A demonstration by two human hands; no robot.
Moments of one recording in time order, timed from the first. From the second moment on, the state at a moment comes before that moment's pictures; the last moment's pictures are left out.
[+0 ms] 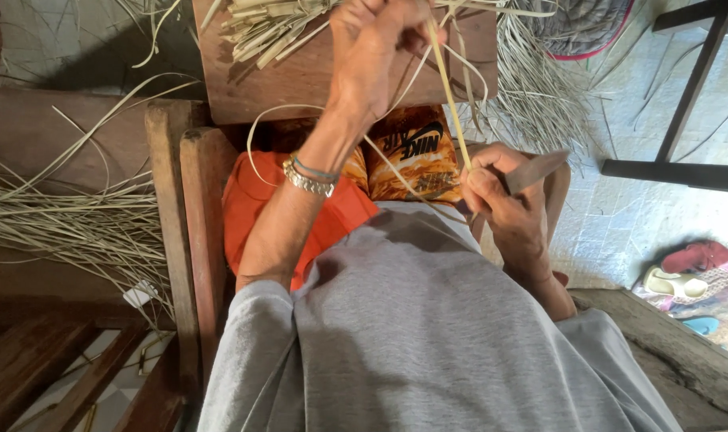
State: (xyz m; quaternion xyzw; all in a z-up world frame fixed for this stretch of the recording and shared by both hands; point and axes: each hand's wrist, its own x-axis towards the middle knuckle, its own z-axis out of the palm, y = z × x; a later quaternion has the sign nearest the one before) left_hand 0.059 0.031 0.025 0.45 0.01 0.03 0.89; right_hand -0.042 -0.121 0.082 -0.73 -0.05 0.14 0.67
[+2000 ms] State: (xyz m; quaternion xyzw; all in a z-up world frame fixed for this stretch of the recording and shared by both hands) left_hand 0.049 0.014 -0.008 0.43 0.09 -0.03 0.90; right_hand -0.035 -0.114 0.060 -0.67 0.04 0.16 0.73
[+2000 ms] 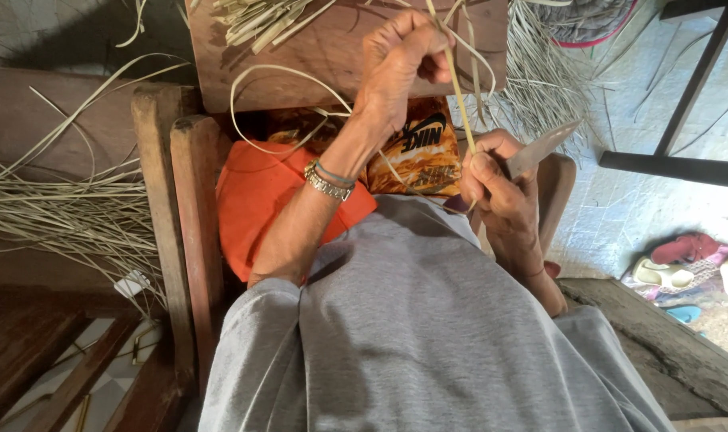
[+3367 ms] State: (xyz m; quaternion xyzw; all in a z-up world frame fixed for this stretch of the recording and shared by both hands) left_hand 0.038 0.102 0.037 0.86 -0.06 0.13 0.49; right_hand -0.037 -0.167 0.014 -0.60 0.11 0.13 0.78
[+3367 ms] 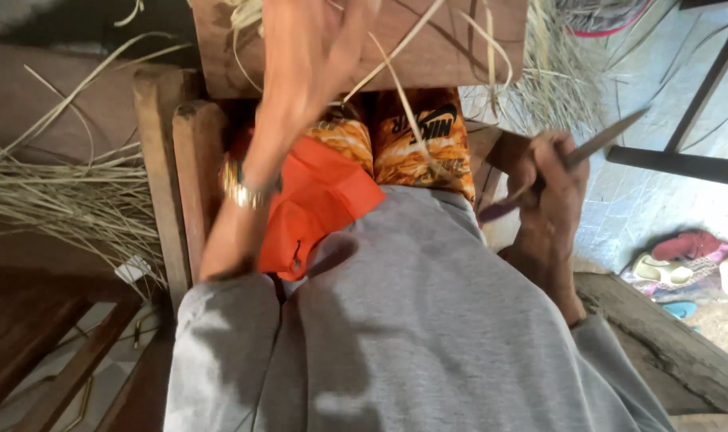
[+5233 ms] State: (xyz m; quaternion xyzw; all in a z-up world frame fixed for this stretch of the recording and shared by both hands) left_hand -0.093 0.107 -0.029 0.69 0.13 -0.01 0.71; right_hand 0.076 -0.305 0.033 -0.66 -0.04 0.36 0.66
